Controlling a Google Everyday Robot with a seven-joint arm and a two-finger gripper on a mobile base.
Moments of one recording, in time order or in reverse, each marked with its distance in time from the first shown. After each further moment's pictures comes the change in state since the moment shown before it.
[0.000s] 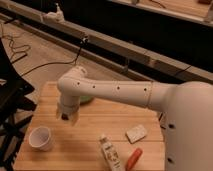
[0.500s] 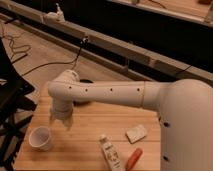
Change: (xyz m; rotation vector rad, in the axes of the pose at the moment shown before) arm -0.010 -0.001 0.003 -0.015 -0.010 -0.030
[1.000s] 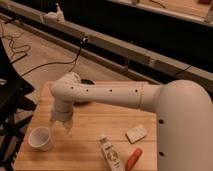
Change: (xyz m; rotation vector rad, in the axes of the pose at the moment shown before) arm -0.005 -0.003 0.026 0.004 -0.094 -0.001
